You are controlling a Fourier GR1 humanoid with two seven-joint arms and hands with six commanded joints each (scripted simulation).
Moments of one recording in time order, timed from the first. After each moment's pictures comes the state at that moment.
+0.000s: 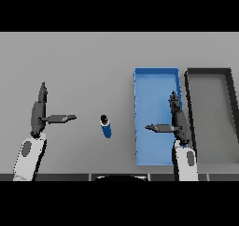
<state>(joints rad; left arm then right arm) -0.11 0.43 -0.16 -1.48 0.24 0.26 0.01 0.00 0.00 0.00 -1.57 0.00 0.00 0.00</state>
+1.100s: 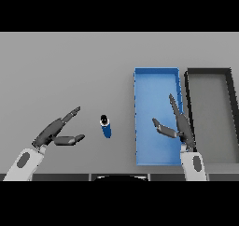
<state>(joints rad) -0.01 0.68 -0.40 -1.72 0.21 -0.19 -0.02 0.07 -0.17 0.10 -1.69 0.17 0.08 -0.06</state>
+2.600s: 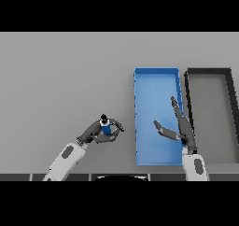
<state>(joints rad) -0.17 0.20 -0.55 -1.38 0.13 -0.16 -0.10 0.10 -0.17 0.09 -1.72 0.16 0.08 -0.07</state>
